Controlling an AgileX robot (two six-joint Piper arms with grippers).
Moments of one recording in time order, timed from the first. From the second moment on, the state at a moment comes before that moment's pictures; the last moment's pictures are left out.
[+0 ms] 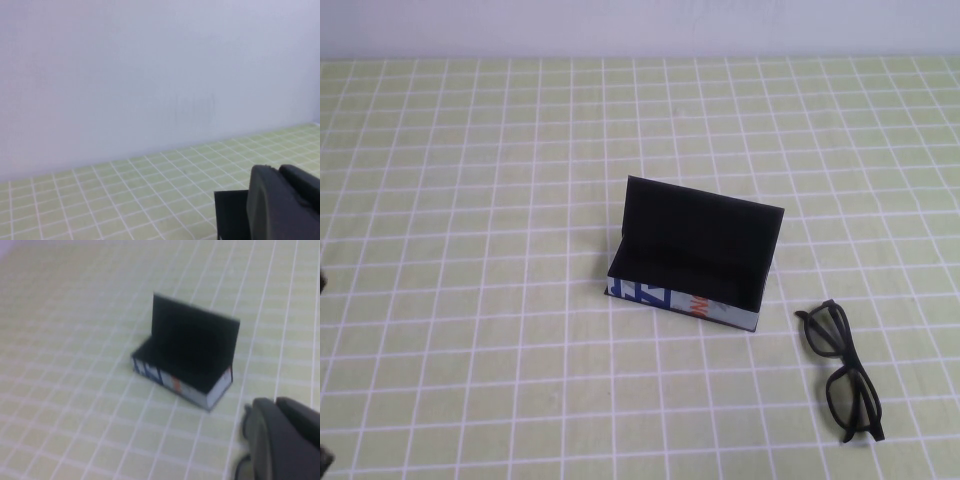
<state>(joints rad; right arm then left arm) 0.38 0.32 -0.61 0.23 0.73 0.05 -0.08 0.33 -0.40 -1.33 0.39 1.29</state>
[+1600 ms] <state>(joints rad) 0.31 0.31 -0.26 0.24 -0.11 -0.08 -0.08 0.09 0.03 -1.36 0.08 1.29</state>
